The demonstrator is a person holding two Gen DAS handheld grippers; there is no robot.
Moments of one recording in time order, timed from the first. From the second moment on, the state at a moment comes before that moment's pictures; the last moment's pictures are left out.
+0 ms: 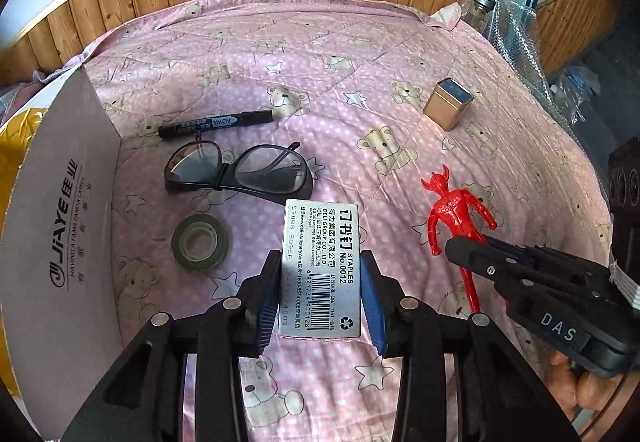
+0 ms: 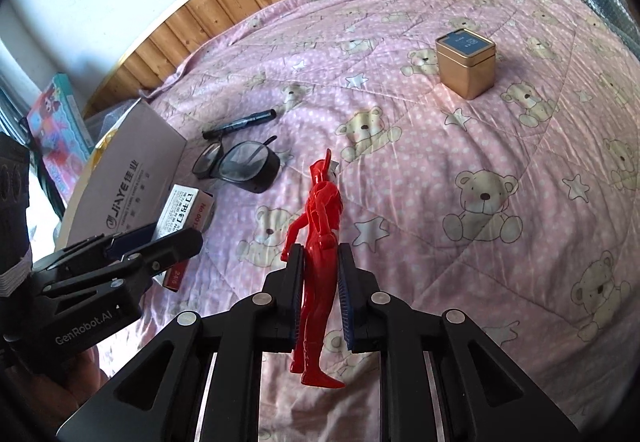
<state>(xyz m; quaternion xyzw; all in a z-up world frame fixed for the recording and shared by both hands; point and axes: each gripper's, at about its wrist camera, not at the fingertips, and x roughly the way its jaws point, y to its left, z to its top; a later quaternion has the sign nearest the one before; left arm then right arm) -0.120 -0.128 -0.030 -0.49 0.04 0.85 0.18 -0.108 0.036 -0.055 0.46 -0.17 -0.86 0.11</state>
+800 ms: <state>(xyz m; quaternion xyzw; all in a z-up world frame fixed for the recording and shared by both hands) -0.069 -0.156 0.026 -0.45 0.01 0.88 0.16 -0.056 0.014 -0.025 0.44 -0.16 -0.87 0.14</state>
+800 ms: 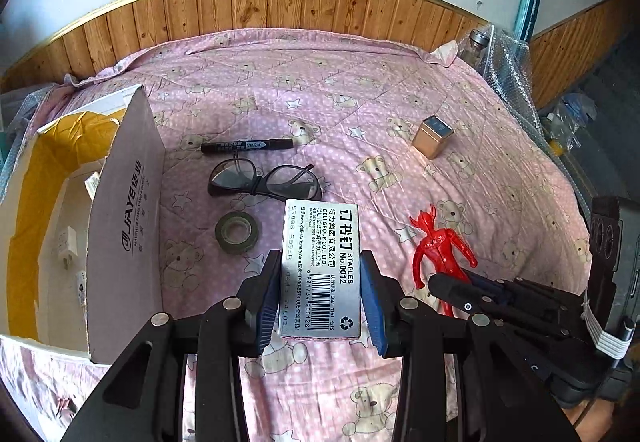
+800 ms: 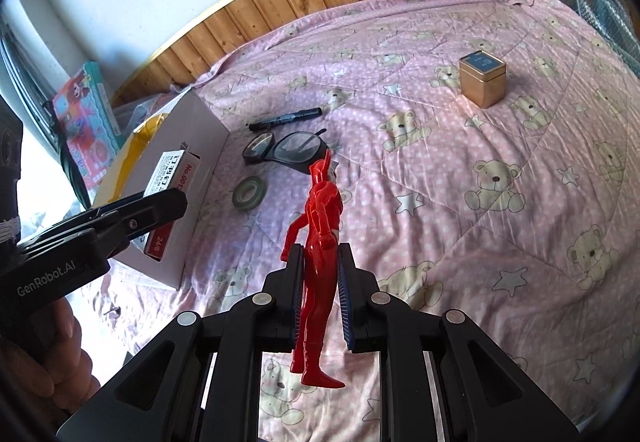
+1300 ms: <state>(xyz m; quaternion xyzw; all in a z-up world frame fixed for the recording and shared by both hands) -0.047 -0.181 0.040 -0.44 -0.01 0.89 0.15 -0.039 -0.005 -0.017 0.43 -0.14 -0.88 0.16</state>
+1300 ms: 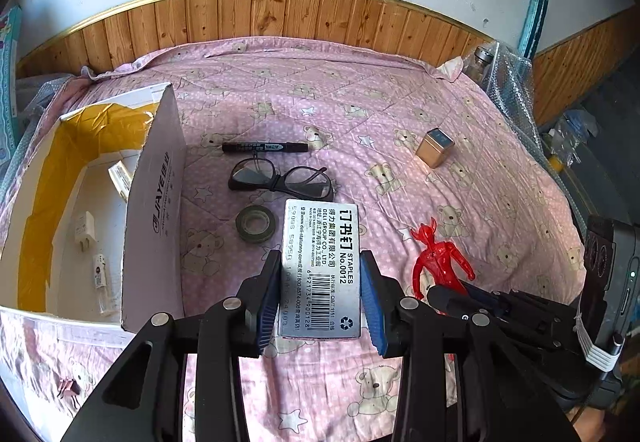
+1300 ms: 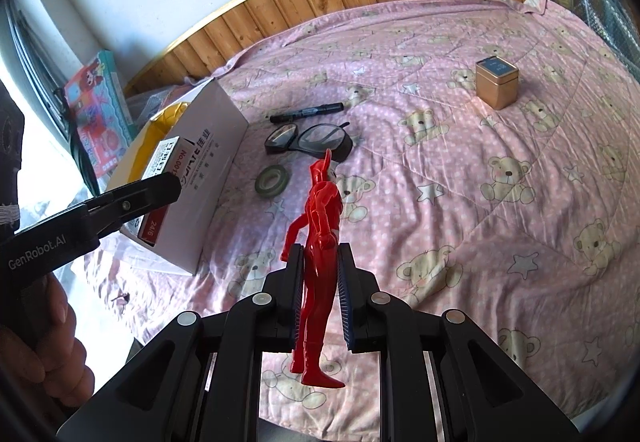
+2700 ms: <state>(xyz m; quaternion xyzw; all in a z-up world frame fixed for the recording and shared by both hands) -0.051 -0.315 0.058 -0.41 -0.11 0.90 0.06 -0.044 -0.118 0.008 0.44 -0.06 -0.86 0.23</state>
